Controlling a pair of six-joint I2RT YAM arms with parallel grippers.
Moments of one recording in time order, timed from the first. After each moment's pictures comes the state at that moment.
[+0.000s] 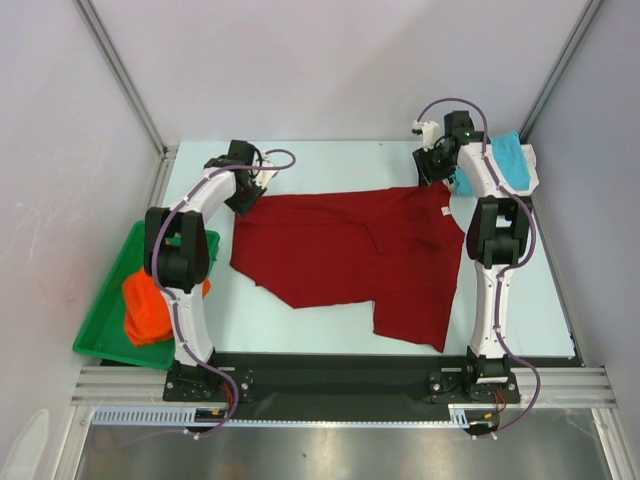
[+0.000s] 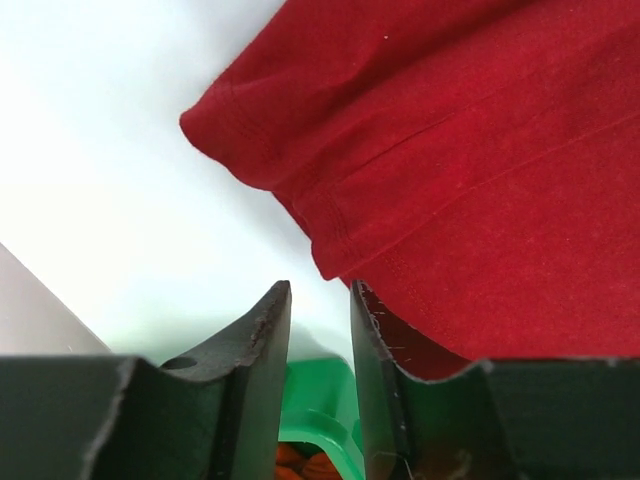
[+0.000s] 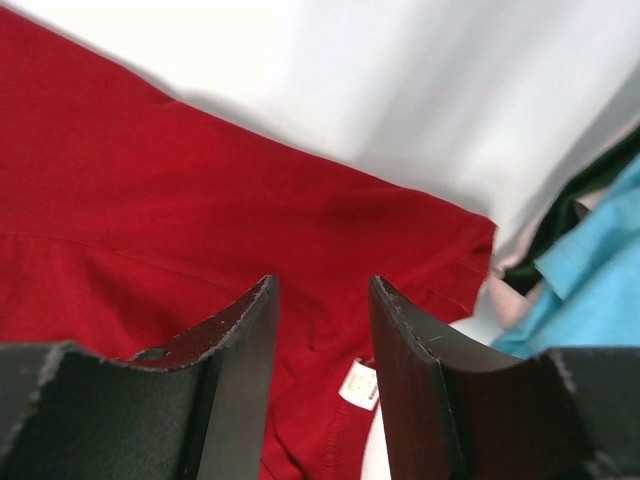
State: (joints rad) left arm -0.17 2.04 1.65 -0.75 -0.13 0.51; right arm 0.03 2.36 2.19 -0.84 -0.30 -0.44
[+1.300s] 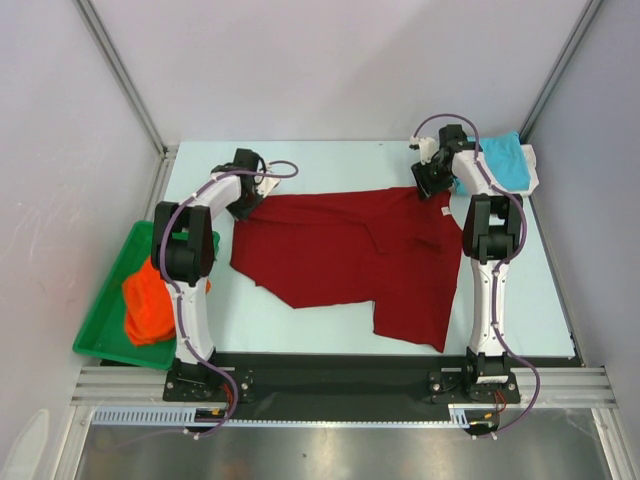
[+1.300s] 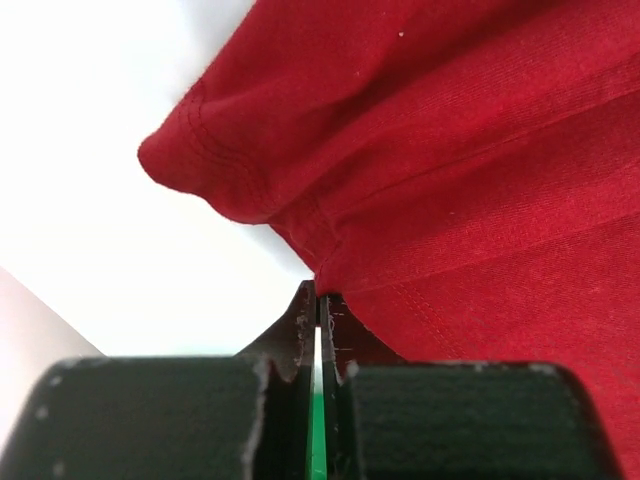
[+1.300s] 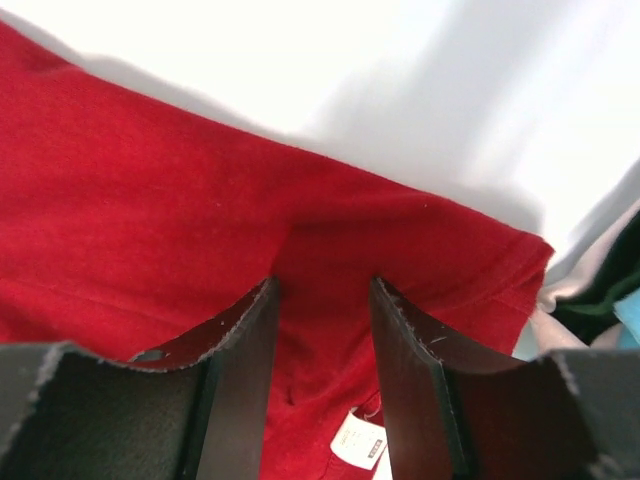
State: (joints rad) left arm -0.17 2.13 1.63 -0.69 -0.19 0.56; right arm 0.03 2.47 2.19 -0.84 -0.26 -0.45
